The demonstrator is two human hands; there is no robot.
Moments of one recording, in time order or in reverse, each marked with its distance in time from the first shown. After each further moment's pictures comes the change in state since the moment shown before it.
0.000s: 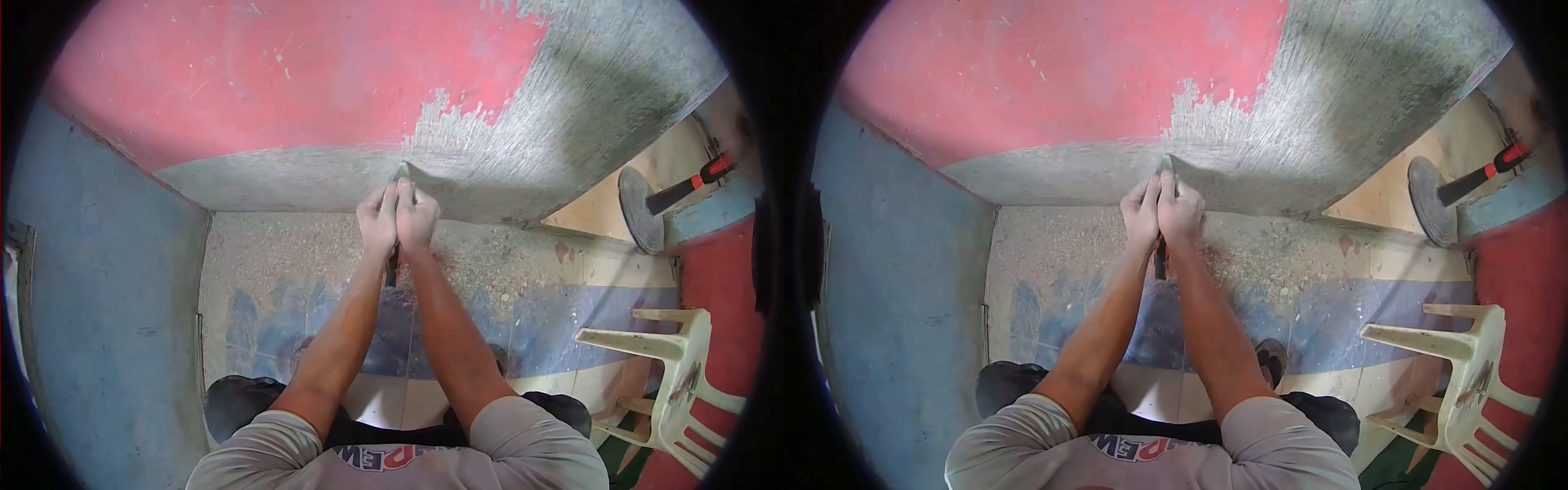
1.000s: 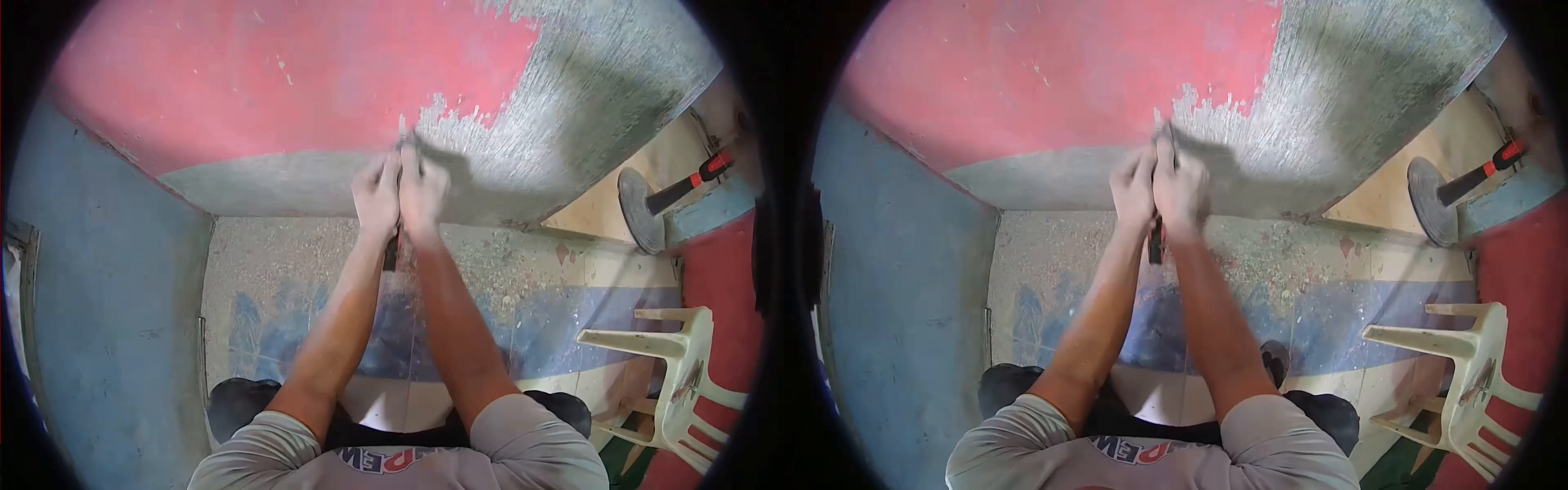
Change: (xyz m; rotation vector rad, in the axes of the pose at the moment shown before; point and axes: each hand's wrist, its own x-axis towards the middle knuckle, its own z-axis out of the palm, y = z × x) left_hand 0.020 0.073 0.010 -0.058 -0.033 0.063; right_hand 0.030 -0.087 -0.021 -0.149 -0.032 -0.107
